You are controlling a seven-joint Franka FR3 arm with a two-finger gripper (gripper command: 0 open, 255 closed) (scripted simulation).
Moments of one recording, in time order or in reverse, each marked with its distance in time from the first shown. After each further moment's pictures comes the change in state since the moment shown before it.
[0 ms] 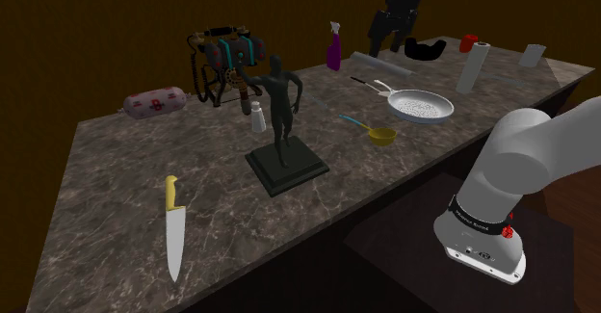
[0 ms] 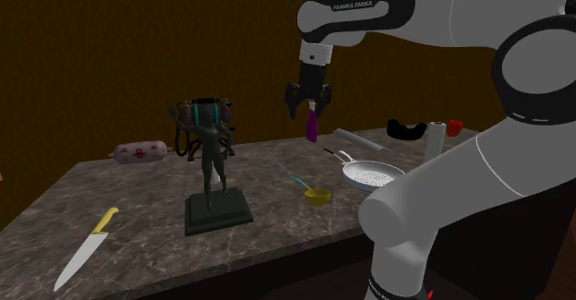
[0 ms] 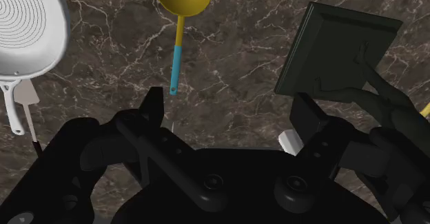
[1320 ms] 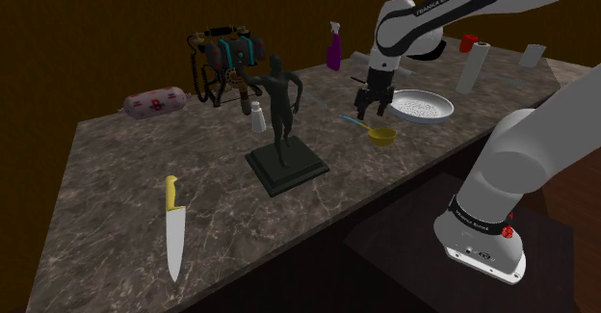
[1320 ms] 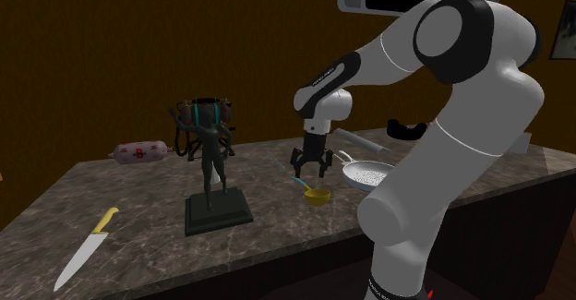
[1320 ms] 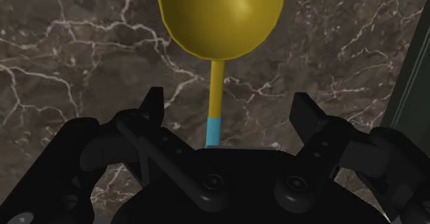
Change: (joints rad) arm -0.031 0.335 -0.171 -0.297 0.069 0.431 -0.100
